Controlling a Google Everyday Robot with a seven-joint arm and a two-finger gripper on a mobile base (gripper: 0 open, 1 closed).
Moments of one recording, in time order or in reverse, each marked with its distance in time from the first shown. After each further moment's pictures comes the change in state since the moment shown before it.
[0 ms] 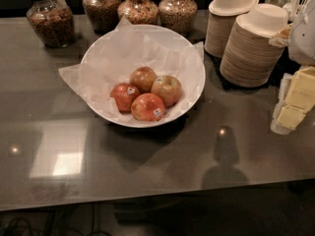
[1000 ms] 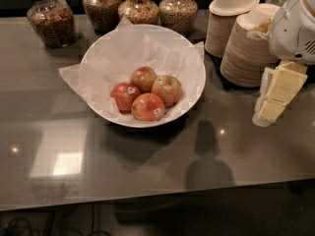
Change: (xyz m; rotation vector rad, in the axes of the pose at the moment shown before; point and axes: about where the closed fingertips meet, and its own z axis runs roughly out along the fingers) arm -0.034 -0.009 0.007 0.011 -0.100 -0.100
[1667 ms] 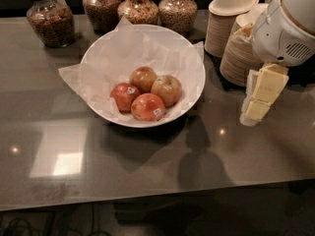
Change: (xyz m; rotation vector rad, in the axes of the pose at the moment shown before) arm -0.020 -0.003 0.020 -0.038 -0.050 -0.058
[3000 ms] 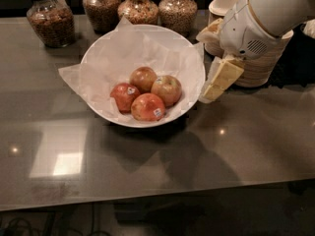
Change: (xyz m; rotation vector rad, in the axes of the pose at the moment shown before) arm -0.055 -0.039 0.033 0.051 -0.206 -0.065
